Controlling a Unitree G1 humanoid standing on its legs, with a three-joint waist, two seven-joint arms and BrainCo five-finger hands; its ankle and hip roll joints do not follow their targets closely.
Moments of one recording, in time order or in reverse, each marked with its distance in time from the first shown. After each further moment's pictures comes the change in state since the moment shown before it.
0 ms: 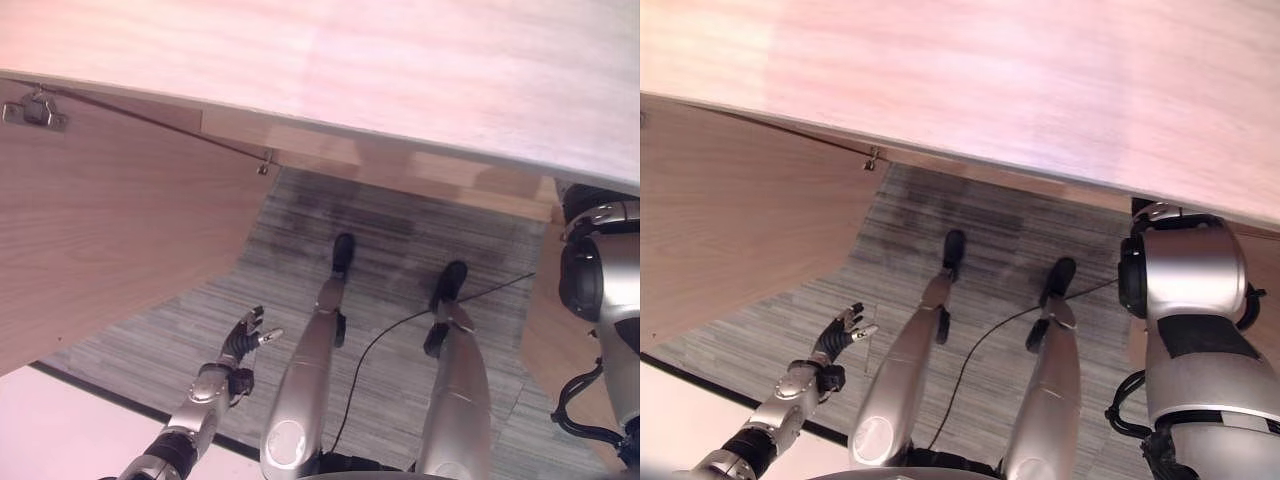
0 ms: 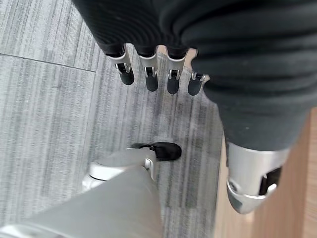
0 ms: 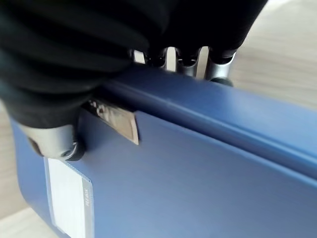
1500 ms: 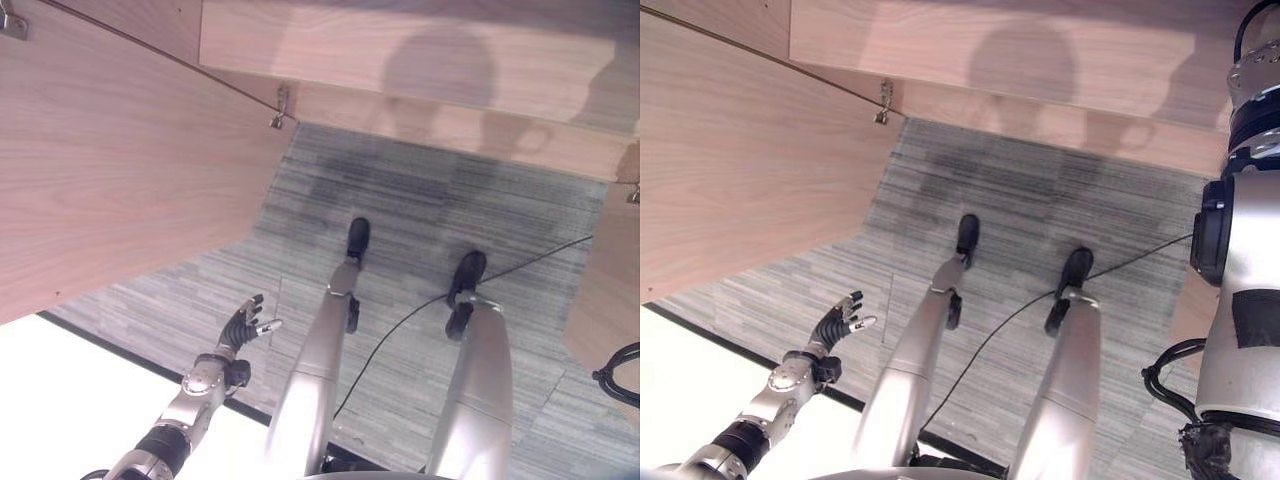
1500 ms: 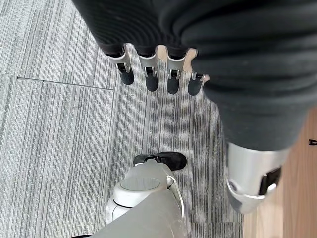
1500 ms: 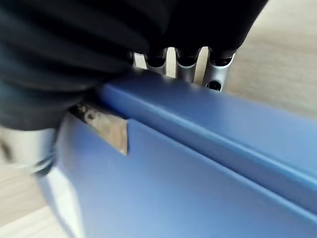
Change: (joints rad) left arm -0.014 0.053 -0.026 -0.075 0.000 -0.014 -0.001; right arm -0.336 -0.149 0.242 0.164 -0.033 0.077 0.010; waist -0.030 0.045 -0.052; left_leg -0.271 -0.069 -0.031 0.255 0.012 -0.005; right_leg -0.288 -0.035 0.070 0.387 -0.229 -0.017
